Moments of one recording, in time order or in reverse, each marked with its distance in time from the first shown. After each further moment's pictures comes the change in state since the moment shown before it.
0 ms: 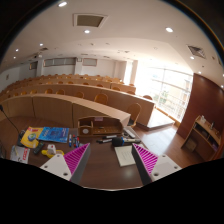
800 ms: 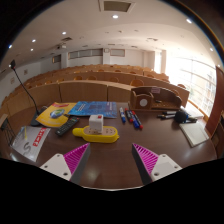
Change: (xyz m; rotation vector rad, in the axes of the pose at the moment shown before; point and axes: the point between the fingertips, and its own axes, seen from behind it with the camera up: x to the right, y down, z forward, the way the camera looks) arm -0.306 0.192 0.135 -0.086 -0.320 -0.026
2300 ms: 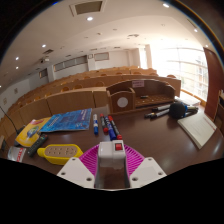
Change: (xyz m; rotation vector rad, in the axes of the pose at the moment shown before) arm 0.108 -0.008 0.123 0.050 0.053 0.188
